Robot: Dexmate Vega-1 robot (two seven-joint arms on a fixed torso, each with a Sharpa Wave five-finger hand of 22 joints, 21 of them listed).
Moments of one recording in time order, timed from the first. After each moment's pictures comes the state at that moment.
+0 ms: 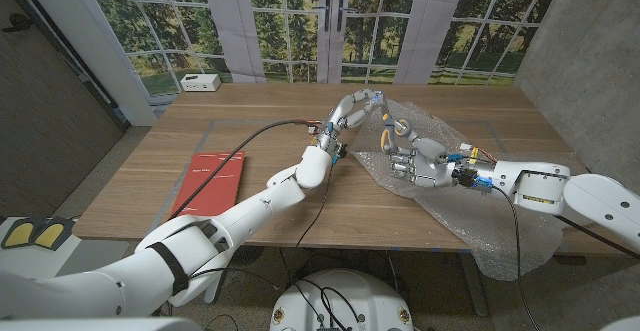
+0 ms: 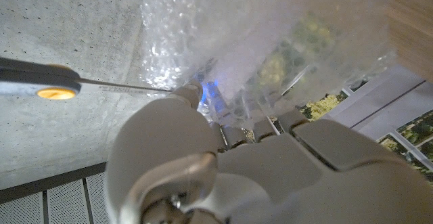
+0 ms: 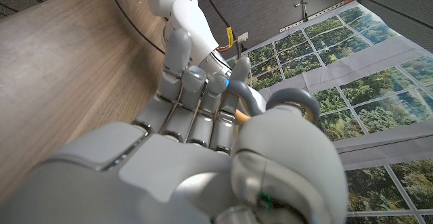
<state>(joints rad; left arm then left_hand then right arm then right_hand) 0.53 0.19 0.80 -0.97 0.20 -0.59 0.48 0.97 0.16 0.44 0.03 0.19 0.81 -0.15 0.24 0.30 0.56 -0.23 0.27 0.28 0.26 -0.04 0.20 0.18 0.23 0.05 0.20 0.18 -1.31 -1.02 -0.01 -2.12 1.54 -0.51 0.20 0.87 0.18 -0.19 0.05 0.25 0.76 0.03 0.71 0.75 0.72 -0.09 1.32 1.06 0.71 -0.07 1.46 1.22 0.73 -0.07 1.53 0.23</state>
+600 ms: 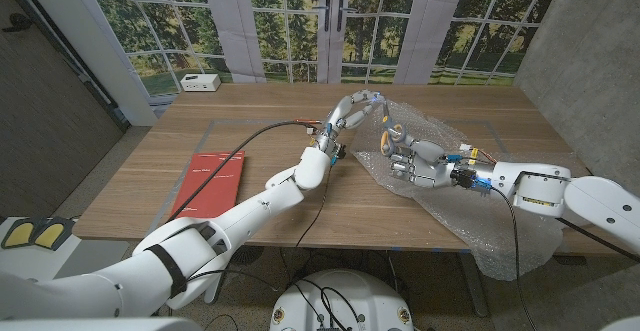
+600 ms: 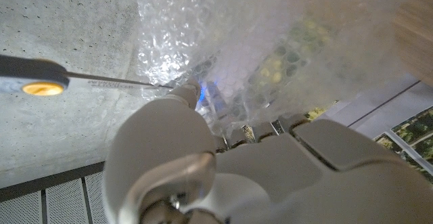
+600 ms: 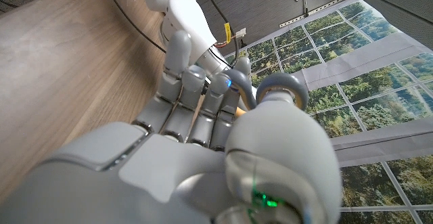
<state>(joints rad) 0.55 0.20 0.80 -0.97 0.19 -0.59 0.47 0.97 0.16 0.45 0.02 0.19 0.81 -0.15 0.24 0.29 0.56 -0.22 0.27 0.28 0.27 -0.04 0.20 0.18 0.23 0.05 0.20 0.18 -1.33 -1.01 0.00 -2.14 1.54 -0.51 0.16 0.92 0.14 -0.12 0.05 0.21 0.79 0.00 0.71 0.77 0.73 -0.13 1.32 1.07 0.72 -0.07 1.45 1.22 0.72 -0.07 1.53 0.22</state>
